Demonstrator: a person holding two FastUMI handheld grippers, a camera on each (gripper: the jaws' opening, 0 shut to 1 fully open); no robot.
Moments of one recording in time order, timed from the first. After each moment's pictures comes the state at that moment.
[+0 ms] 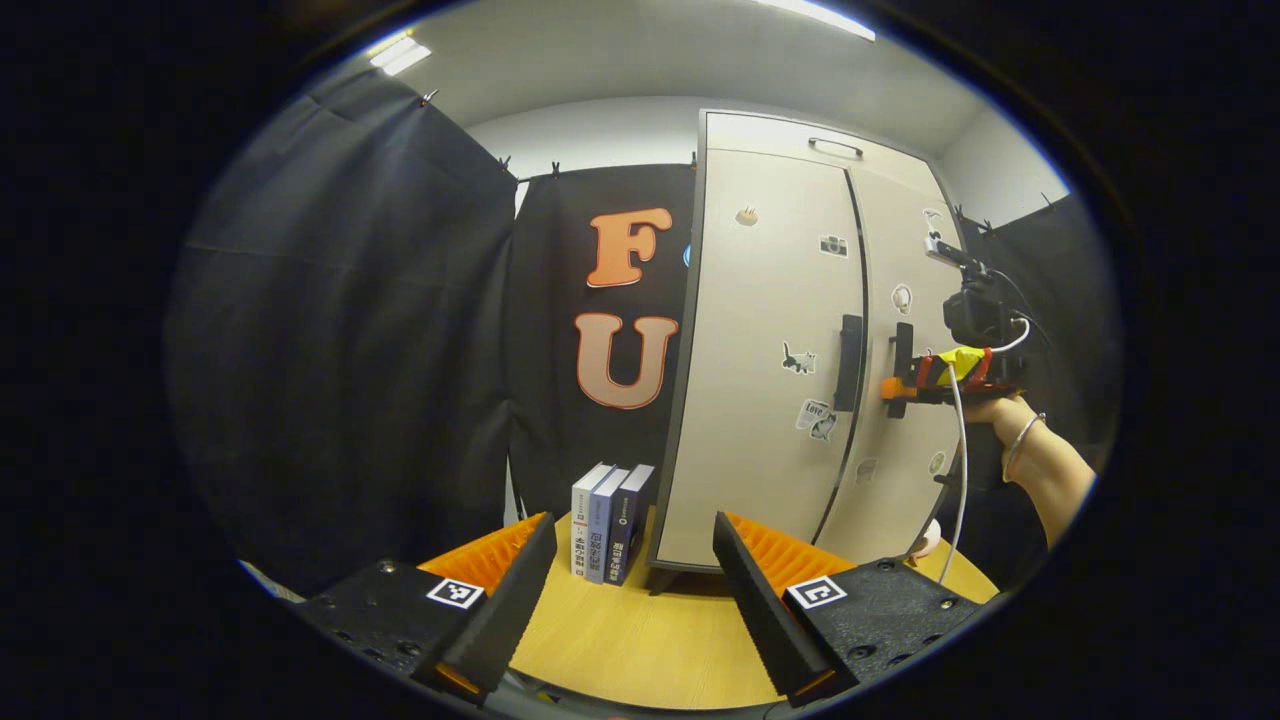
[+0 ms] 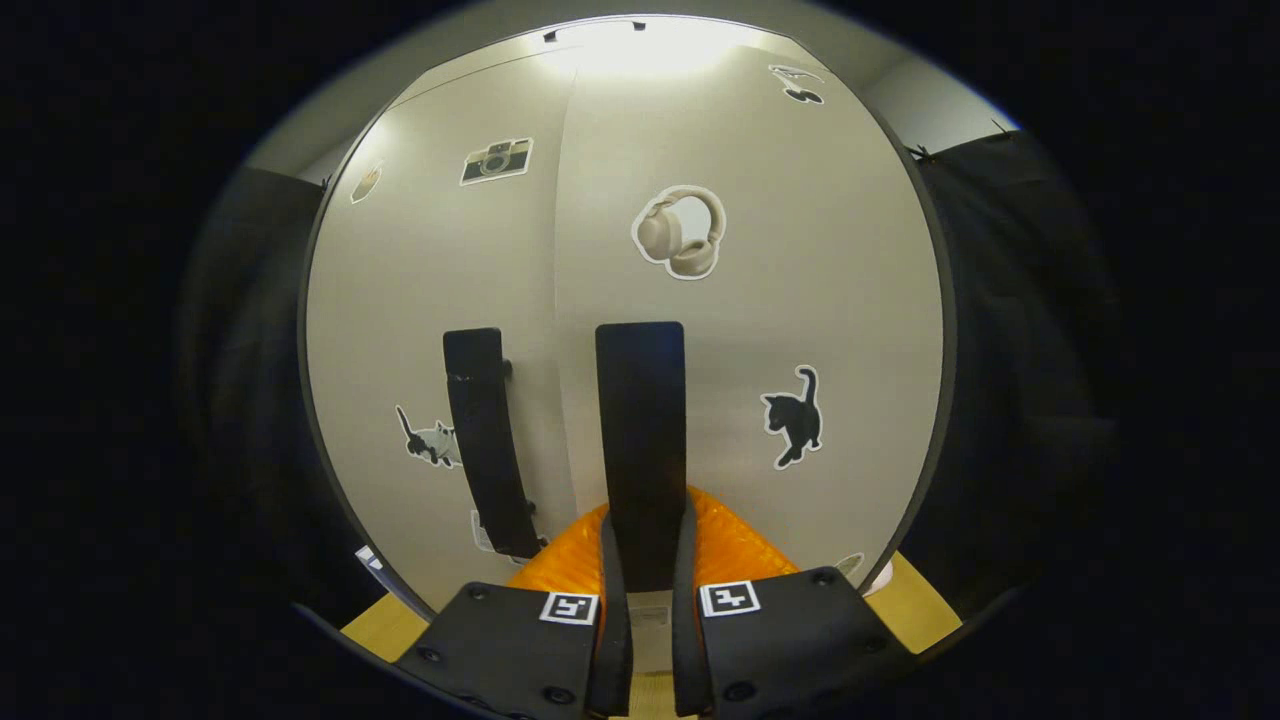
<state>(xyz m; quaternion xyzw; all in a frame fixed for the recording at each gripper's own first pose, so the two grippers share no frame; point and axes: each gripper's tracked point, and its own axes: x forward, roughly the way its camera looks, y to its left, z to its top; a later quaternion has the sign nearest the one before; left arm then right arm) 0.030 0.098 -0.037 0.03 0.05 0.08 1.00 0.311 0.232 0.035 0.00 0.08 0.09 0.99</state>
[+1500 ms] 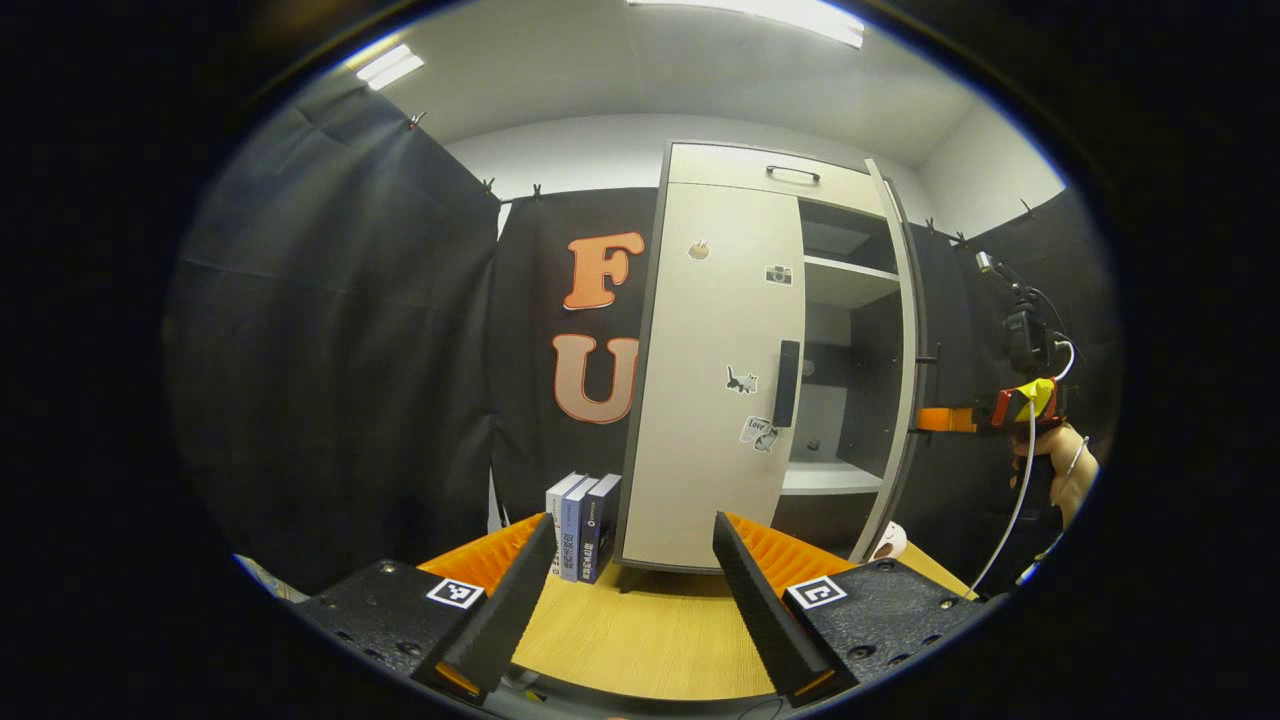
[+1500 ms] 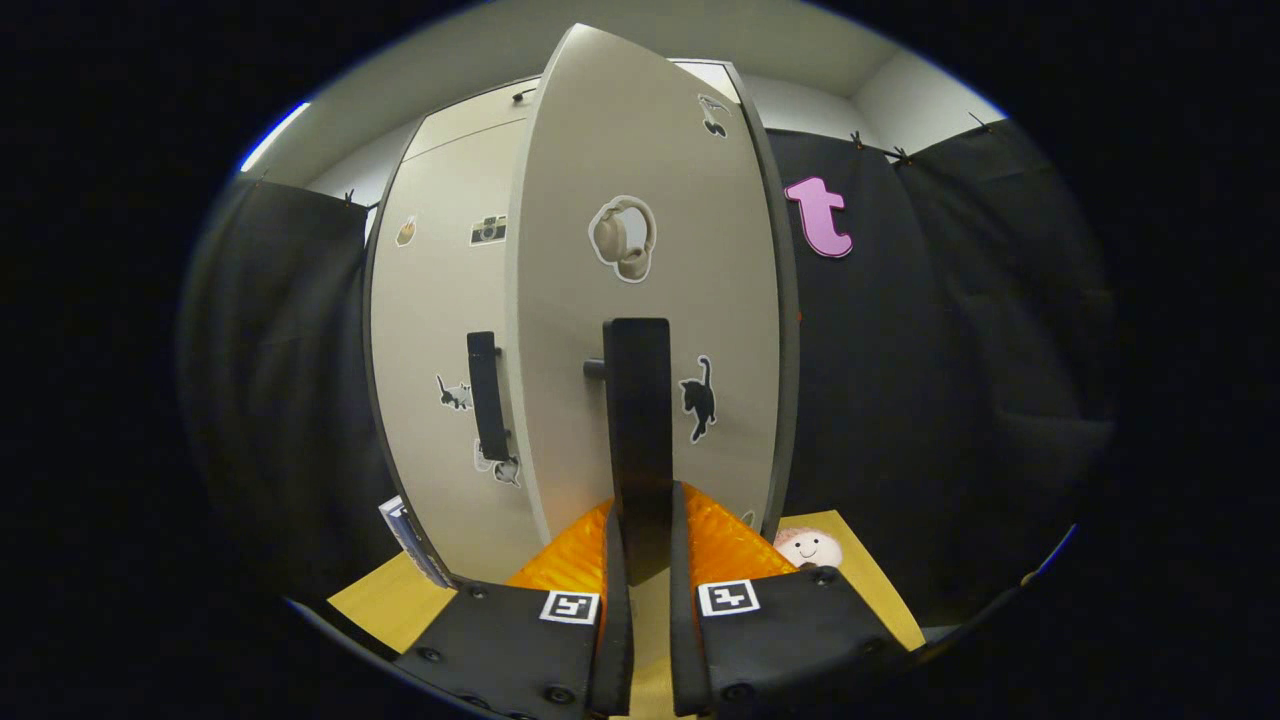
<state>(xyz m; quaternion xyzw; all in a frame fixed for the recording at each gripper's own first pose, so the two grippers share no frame) -0.016 0.039 -0.014 0.04 0.03 0.05 1.00 0.245 0.175 0.048 0.00 0.08 0.12 0.99</state>
